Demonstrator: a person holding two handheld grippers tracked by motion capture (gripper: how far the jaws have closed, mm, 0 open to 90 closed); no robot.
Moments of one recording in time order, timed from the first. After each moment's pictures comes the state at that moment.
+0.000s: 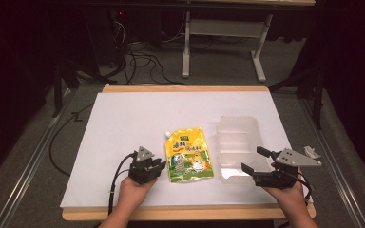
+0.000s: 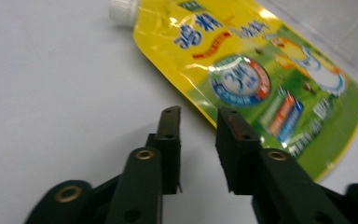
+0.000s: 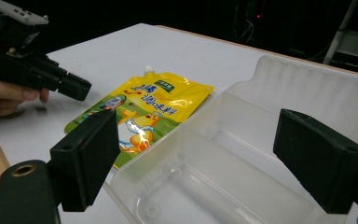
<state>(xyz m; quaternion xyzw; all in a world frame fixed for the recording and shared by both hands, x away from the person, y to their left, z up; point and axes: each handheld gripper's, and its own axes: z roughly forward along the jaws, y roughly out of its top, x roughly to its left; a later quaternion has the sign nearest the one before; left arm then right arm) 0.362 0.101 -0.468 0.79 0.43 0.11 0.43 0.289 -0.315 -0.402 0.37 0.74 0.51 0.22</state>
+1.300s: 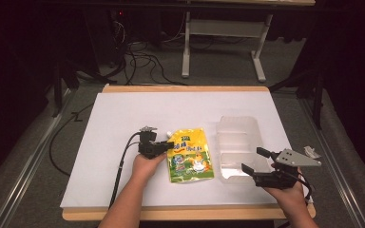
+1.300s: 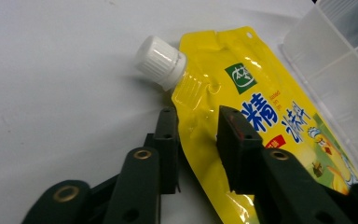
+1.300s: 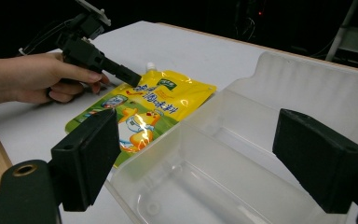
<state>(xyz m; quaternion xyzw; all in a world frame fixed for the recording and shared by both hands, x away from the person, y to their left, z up) 0.449 0.084 -0.487 0.74 0.50 -0.01 0.45 0.289 -0.316 -0.403 0.37 0.74 0.51 0.21</state>
